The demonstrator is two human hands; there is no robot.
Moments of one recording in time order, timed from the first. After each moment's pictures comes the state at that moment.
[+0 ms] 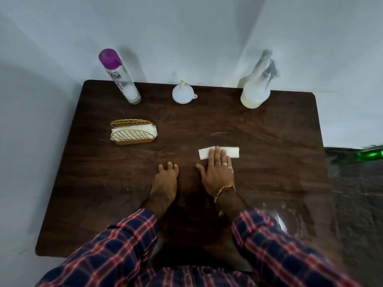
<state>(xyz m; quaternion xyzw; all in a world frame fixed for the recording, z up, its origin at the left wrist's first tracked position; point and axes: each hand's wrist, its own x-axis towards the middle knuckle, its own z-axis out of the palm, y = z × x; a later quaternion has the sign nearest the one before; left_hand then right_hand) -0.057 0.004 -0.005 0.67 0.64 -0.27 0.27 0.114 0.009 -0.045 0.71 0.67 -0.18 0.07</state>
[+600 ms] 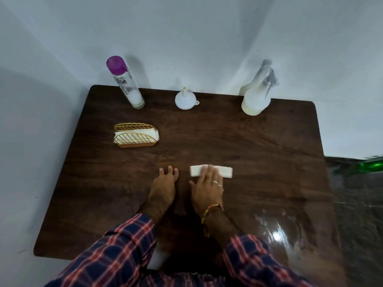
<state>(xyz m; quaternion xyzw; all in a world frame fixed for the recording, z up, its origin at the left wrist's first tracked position) -0.062 -0.001 -0.005 0.68 0.65 -0.24 0.26 0.079 -0.028 -0.037 0.69 0.67 -0.25 0.10</state>
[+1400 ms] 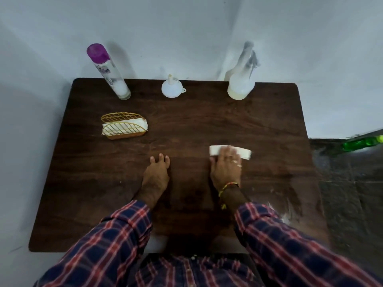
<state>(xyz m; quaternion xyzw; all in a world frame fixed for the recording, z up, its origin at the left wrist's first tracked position) -0.057 -0.006 -0.006 0.67 0.66 -0.23 0.25 0.158 -0.022 -0.037 0.78 0.61 -0.14 0.05</state>
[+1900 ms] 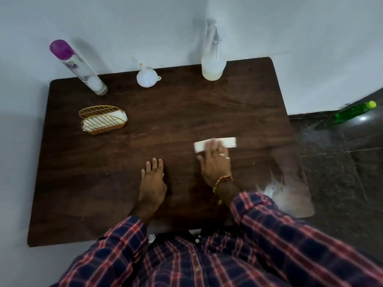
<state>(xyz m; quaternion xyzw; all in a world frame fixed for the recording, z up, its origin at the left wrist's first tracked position) -0.022 -0.092 -0.016 0.68 0.68 -0.10 0.24 0.187 -0.078 -0.043 0.74 0.66 -0.14 0.03</state>
